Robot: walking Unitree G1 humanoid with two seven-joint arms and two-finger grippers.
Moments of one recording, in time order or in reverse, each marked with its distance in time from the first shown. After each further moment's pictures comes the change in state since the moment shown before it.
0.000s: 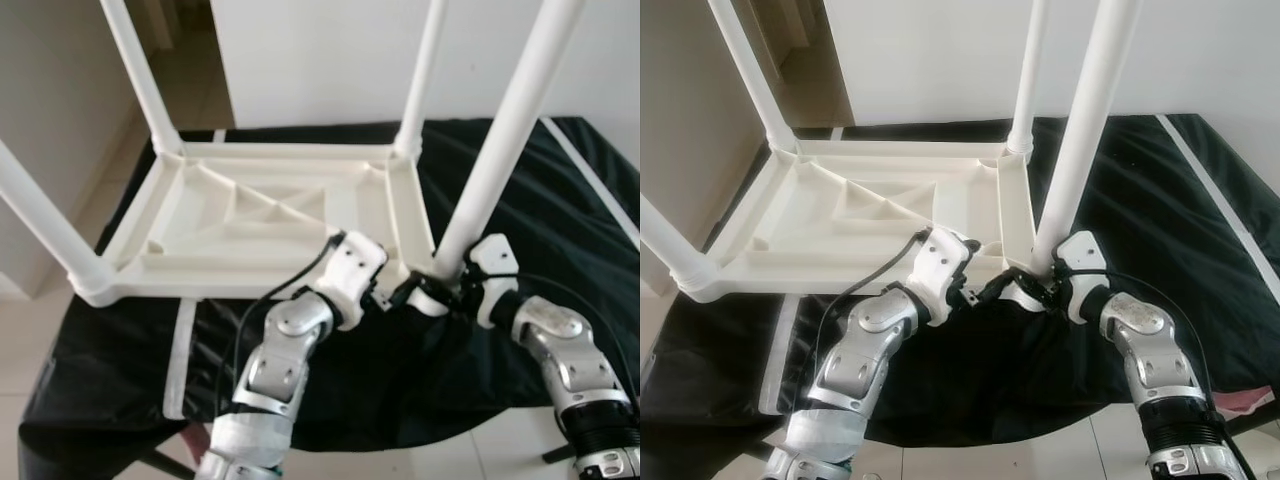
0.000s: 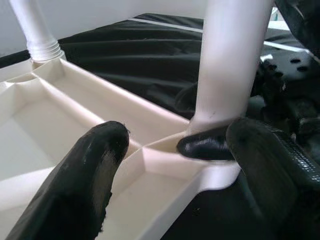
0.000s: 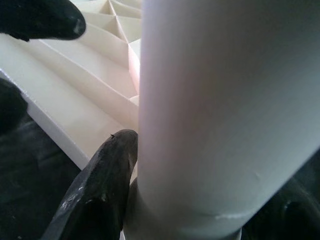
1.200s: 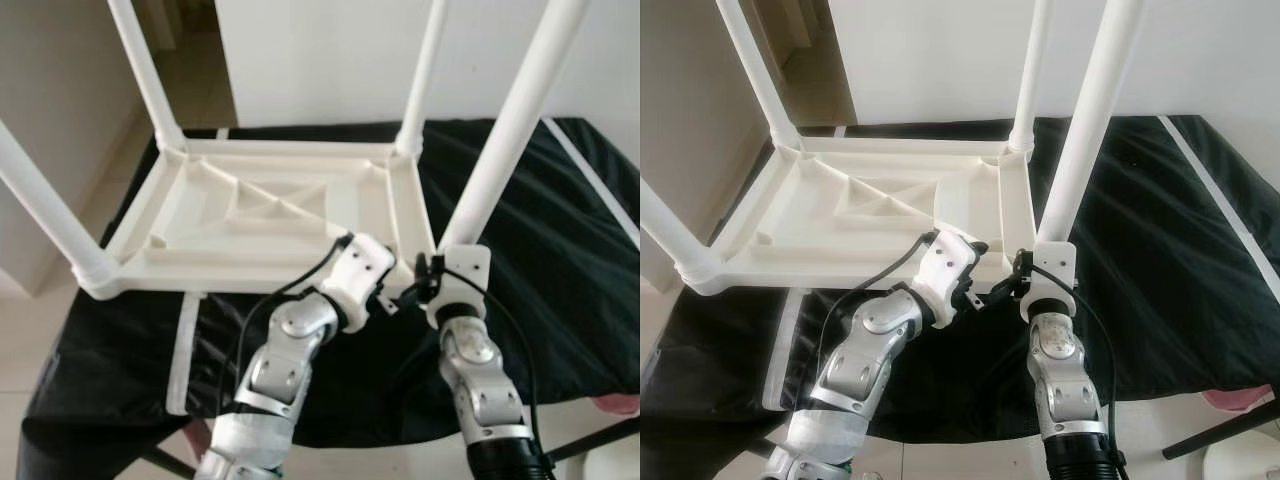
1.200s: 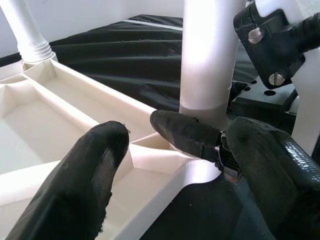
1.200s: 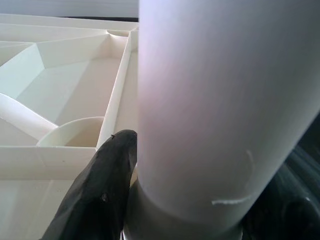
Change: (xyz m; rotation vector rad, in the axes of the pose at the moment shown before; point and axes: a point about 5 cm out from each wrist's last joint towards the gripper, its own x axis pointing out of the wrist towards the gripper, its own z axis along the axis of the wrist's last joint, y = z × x) left arm 0.001 -0.001 0.003 0.018 -0.006 -0.022; right arm 0.024 0.045 0.004 0.209 -0.016 -0.778
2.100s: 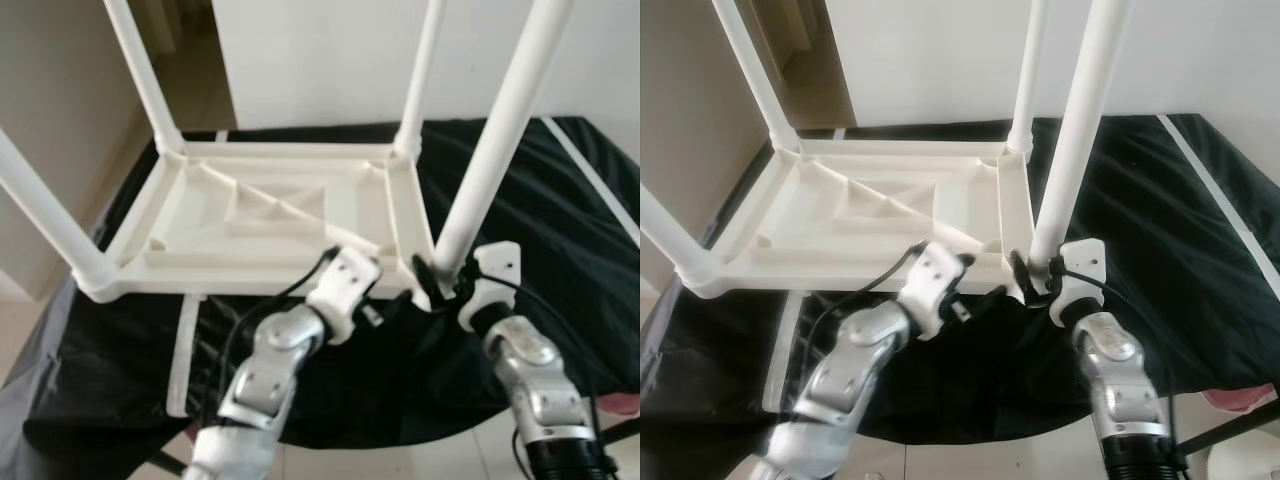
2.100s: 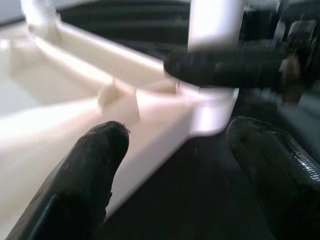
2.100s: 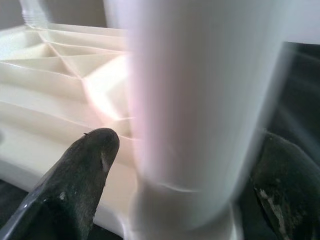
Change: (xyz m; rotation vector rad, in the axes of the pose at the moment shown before) left arm -0.026 0.001 -0.025 -0.021 0.073 0.013; right arm 0.000 -0.040 0.007 -0.049 -0.042 0.505
